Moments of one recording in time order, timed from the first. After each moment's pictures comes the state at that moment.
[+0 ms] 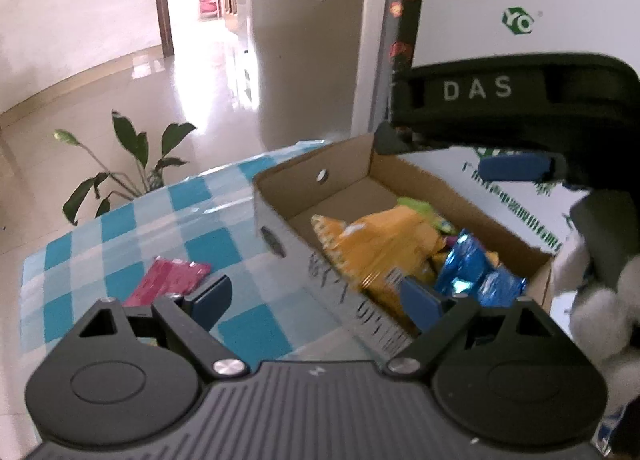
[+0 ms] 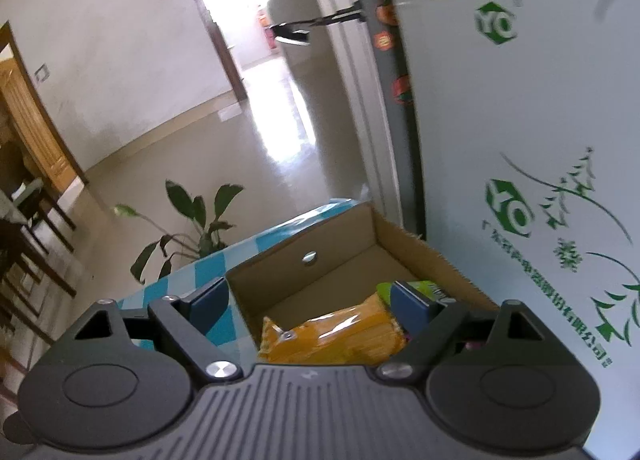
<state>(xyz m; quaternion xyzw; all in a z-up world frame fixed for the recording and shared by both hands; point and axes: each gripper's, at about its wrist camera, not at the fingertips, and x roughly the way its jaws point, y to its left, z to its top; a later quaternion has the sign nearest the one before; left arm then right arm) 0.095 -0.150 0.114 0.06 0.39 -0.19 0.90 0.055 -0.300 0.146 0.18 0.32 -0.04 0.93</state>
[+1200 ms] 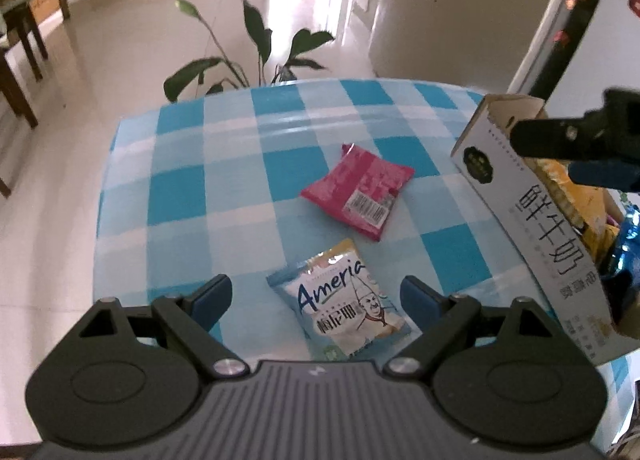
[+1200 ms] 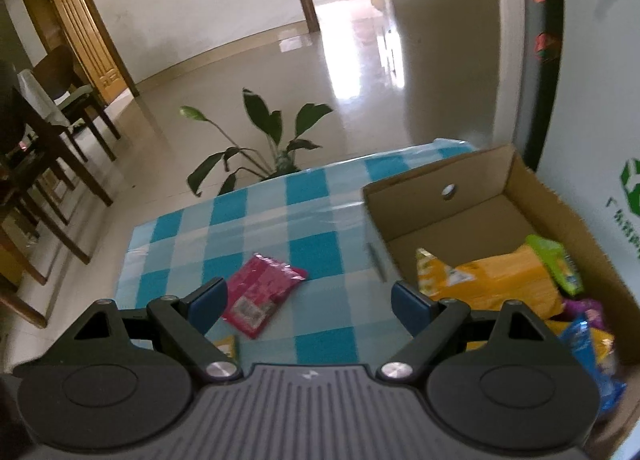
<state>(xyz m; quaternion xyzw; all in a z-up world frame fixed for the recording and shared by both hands) 0.126 0.004 0.051 -0.02 0.48 -0.08 0.87 0.091 -0.191 0.119 0.12 0.39 0.06 0.91</state>
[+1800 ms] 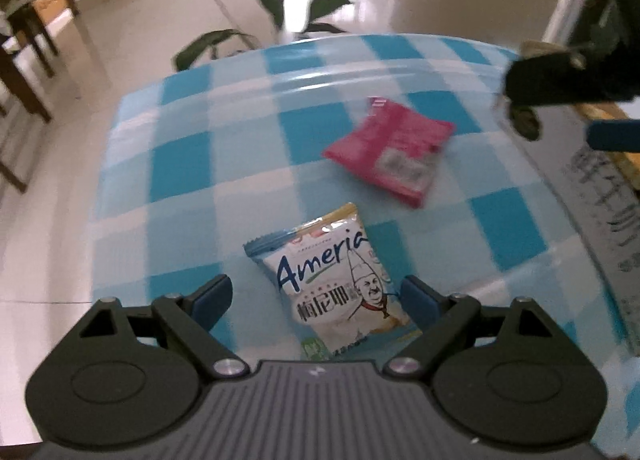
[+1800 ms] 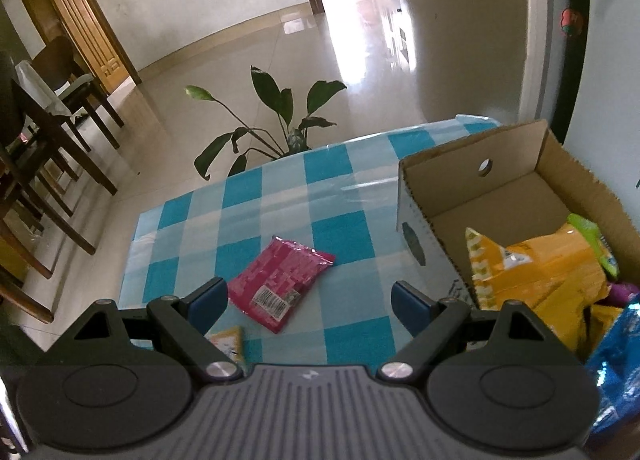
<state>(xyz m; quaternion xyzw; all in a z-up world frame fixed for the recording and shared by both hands) 0.136 0.006 0.016 0.03 0.51 -0.04 0.86 0.108 -0.165 0.101 0.13 0.42 0.07 0.90</state>
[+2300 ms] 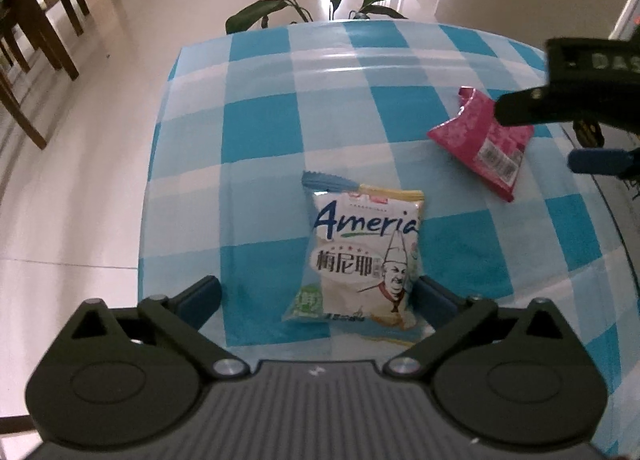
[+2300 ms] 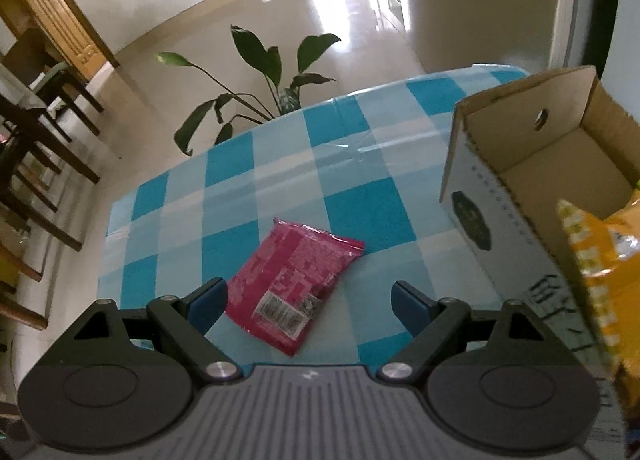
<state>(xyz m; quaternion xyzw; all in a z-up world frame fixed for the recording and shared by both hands) 0.142 0.055 0.002 -0.01 0.54 -0.01 0.84 0.161 -0.132 0.050 0.15 0.47 0.05 0.87</state>
